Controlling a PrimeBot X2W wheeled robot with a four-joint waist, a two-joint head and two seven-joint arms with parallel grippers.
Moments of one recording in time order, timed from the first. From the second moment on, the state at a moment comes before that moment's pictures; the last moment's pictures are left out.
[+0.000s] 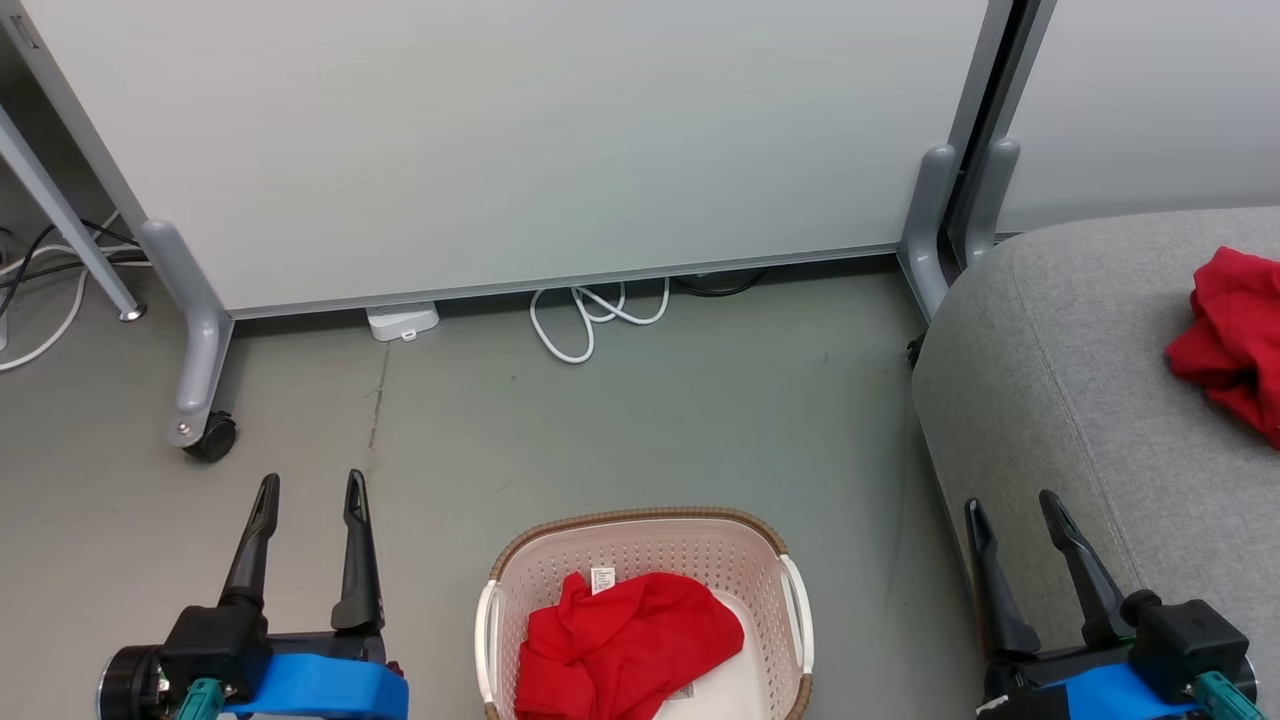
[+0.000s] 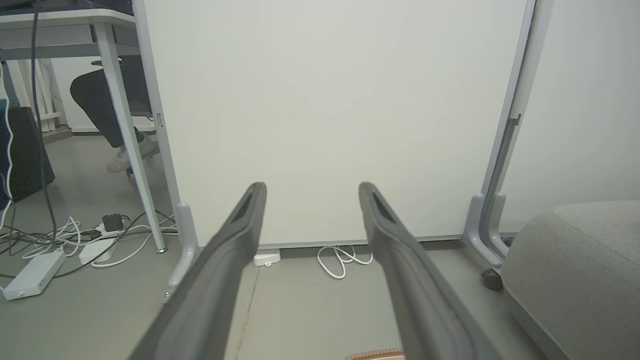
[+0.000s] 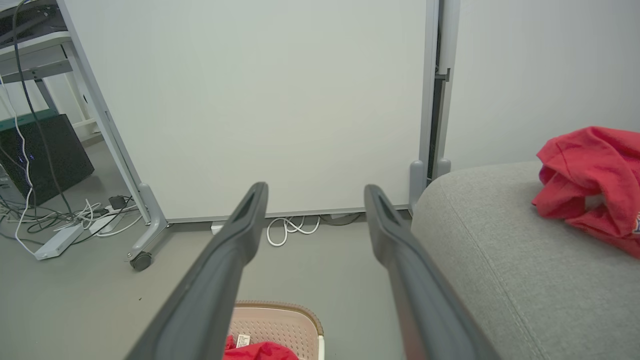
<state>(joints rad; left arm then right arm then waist) 0.01 0.05 0.02 0.14 -0.11 -0.10 -0.26 0.04 -0.05 0.00 0.11 0.16 0.13 -0.26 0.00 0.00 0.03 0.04</state>
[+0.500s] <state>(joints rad) -0.22 0.08 -0.16 0.32 -0.11 -0.13 -0.26 -0.06 -0.05 0.02 0.07 0.12 0.13 -0.26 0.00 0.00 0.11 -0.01</state>
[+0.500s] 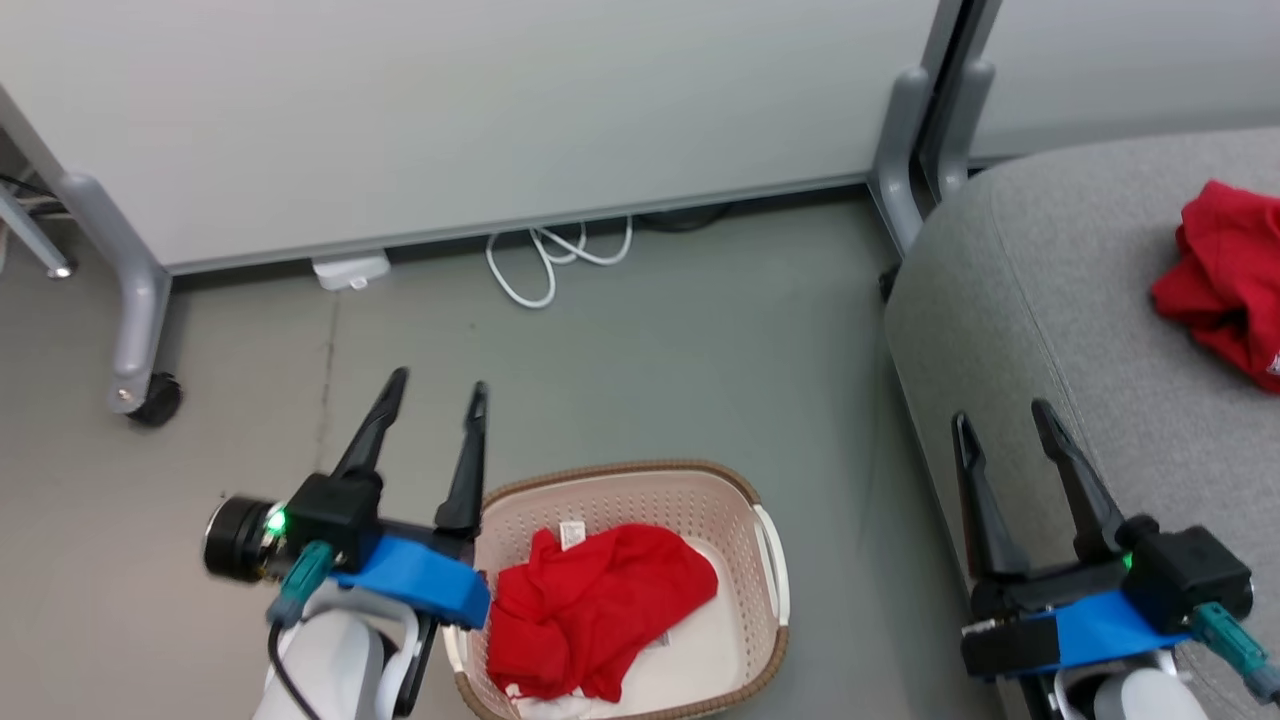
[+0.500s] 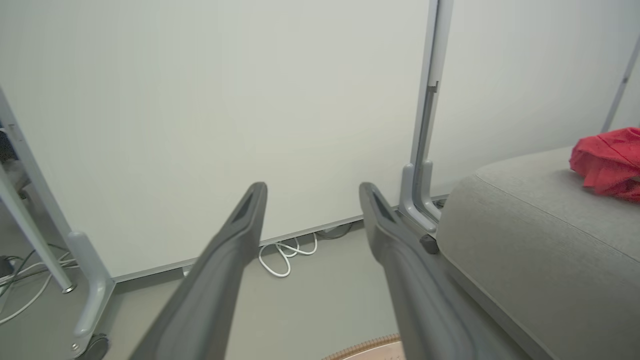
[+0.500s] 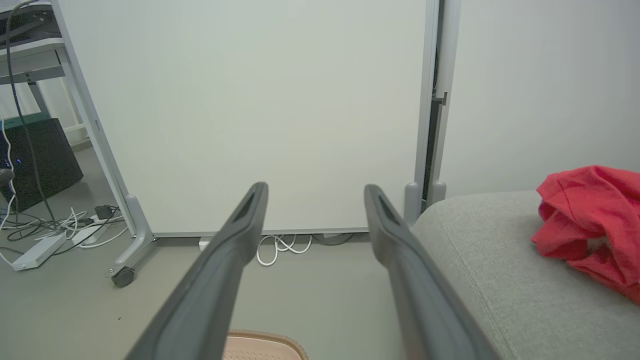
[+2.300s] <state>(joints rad) -1.09 0.29 -1.28 1.21 -0.33 -0.13 0.17 -0.45 -0.05 0.06 -0.17 0.16 0.13 -0.26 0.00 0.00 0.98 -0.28</state>
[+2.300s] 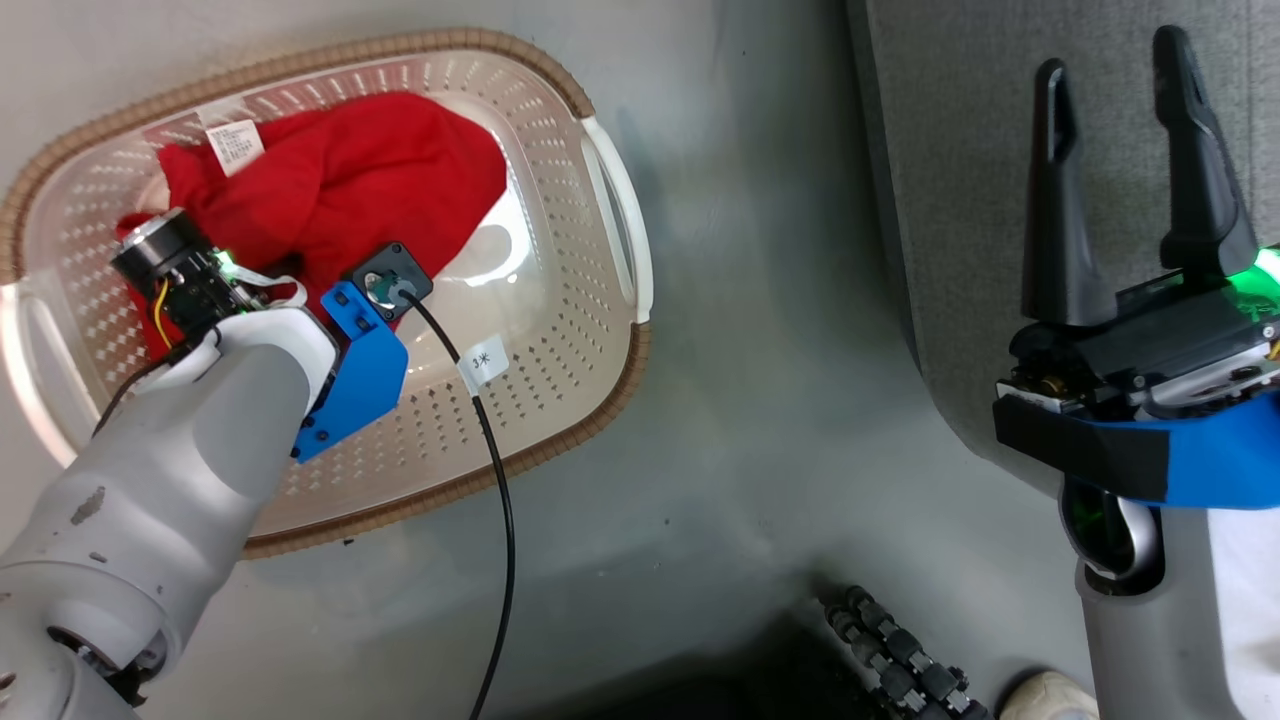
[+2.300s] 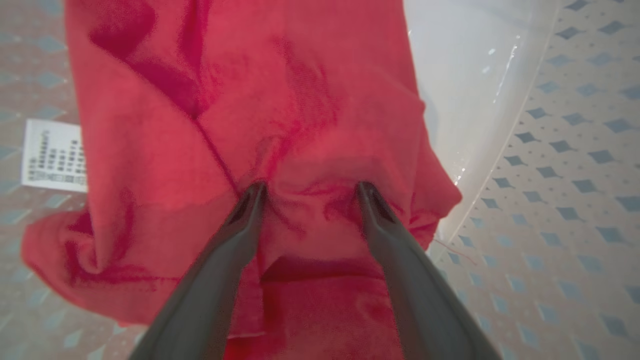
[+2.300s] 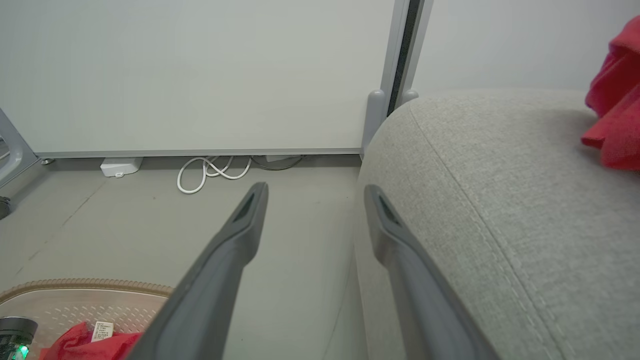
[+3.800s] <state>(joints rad) -1.06 0.13 -1.28 1.20 -0.45 -0.13 -0.08 -0.43 -0.05 0.01 -0.14 0.08 0.13 -0.26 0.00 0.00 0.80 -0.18</state>
